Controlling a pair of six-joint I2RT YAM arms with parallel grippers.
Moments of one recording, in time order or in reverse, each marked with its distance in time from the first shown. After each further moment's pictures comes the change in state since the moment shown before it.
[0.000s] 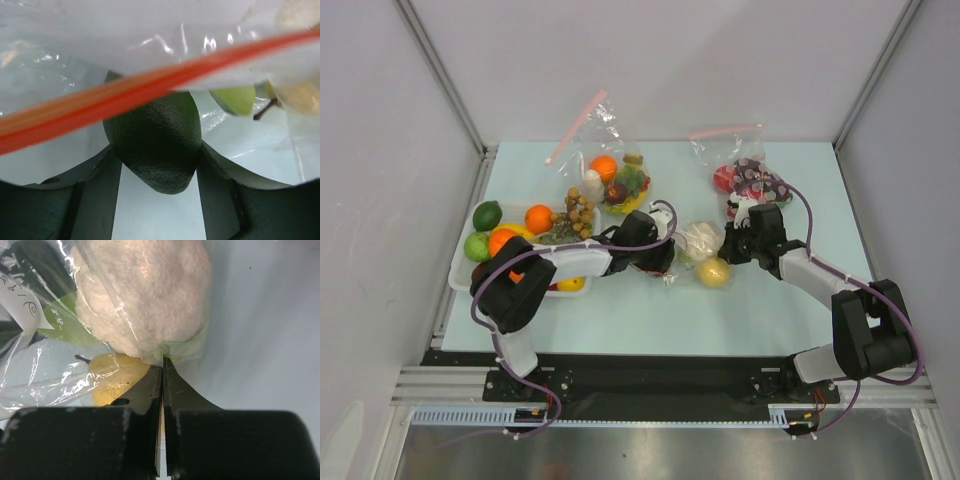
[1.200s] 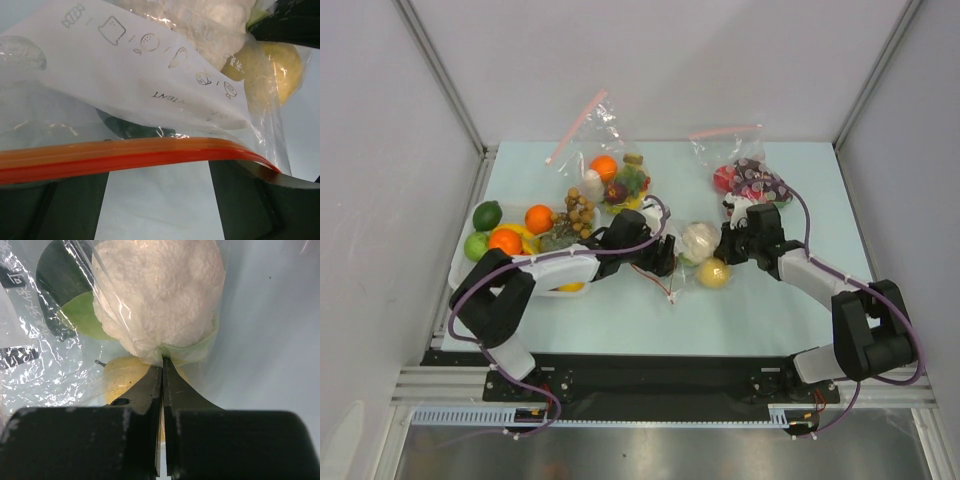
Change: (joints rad) left arm 0.000 -0.157 -0.081 0.043 0.076 -0.072; right arm 0.018 -0.005 0.000 0.014 -0.043 -0.026
